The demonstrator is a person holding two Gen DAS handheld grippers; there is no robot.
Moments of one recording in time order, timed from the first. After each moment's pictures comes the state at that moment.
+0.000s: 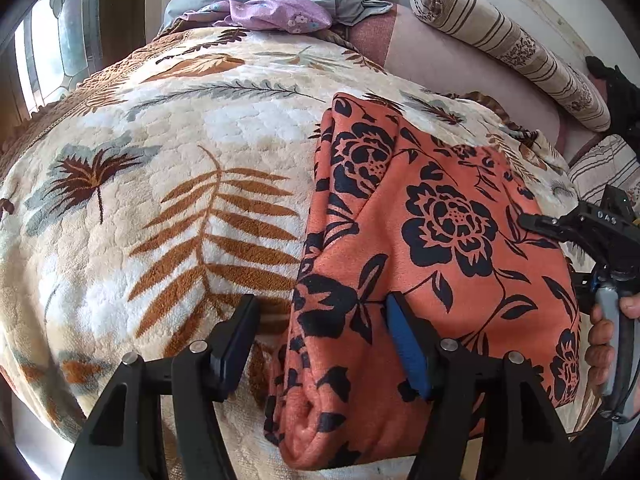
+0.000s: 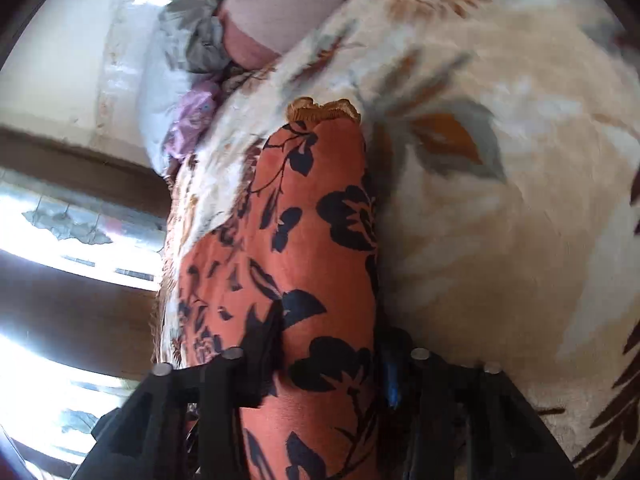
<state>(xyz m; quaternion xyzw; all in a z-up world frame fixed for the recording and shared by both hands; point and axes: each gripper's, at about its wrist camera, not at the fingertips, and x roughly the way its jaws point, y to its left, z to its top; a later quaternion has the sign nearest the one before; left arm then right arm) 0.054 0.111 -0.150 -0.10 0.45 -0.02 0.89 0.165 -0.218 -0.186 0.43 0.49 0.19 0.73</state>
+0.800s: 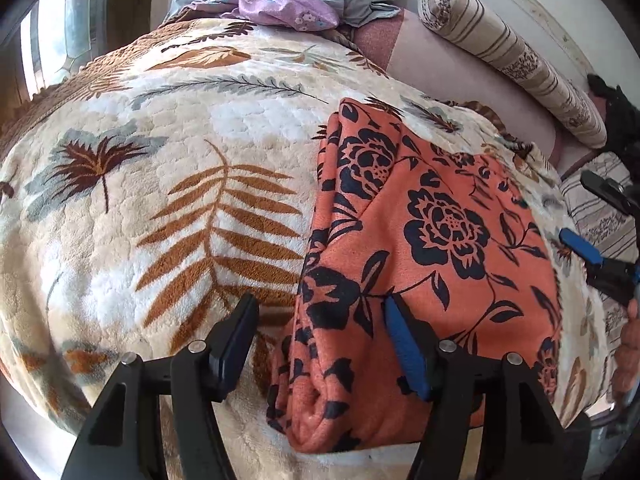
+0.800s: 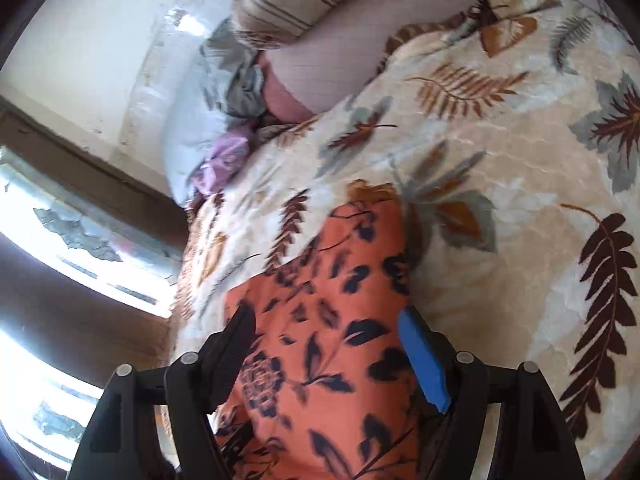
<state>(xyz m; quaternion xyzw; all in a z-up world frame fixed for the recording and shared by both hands) 0.048 0.127 -0.140 -0.15 0.45 -0.03 0.88 0.118 -0.197 -0.085 0.34 0.41 0.21 0.82</state>
